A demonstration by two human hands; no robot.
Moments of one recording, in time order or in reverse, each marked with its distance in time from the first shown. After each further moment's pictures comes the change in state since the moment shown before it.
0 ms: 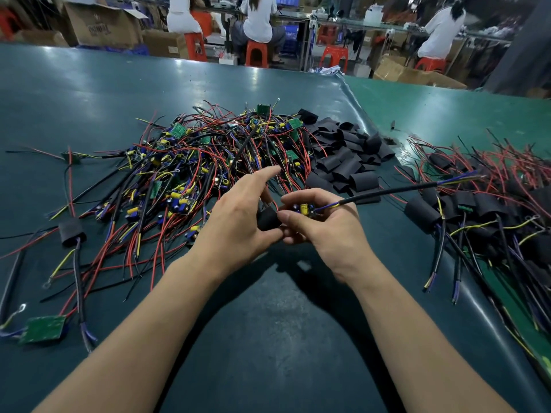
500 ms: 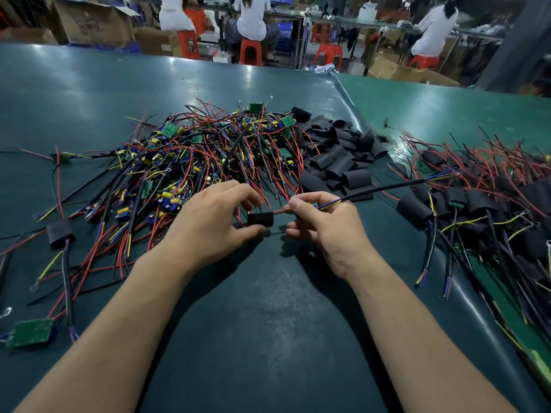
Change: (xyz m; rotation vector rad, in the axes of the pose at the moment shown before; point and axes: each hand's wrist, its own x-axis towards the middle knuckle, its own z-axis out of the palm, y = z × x) left_hand 0.001 -0.017 -0.017 0.190 -0.117 0.026; right_hand 0.007 0.001 -0.010 0.148 0.146 0.228
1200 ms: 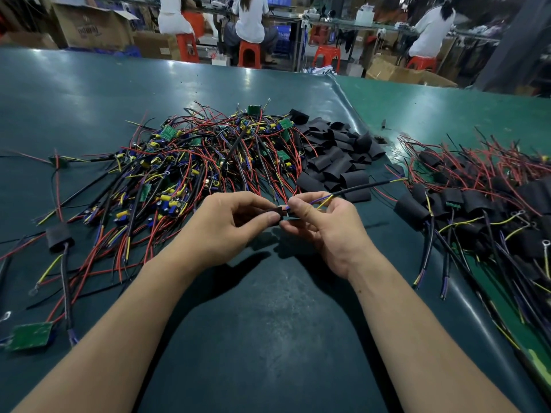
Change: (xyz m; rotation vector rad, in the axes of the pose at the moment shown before) left_hand 0.001 0.011 0.009 -0.528 -0.036 -0.151; right_hand -0.001 -0.006 -0.003 0.152 -0.075 0.054
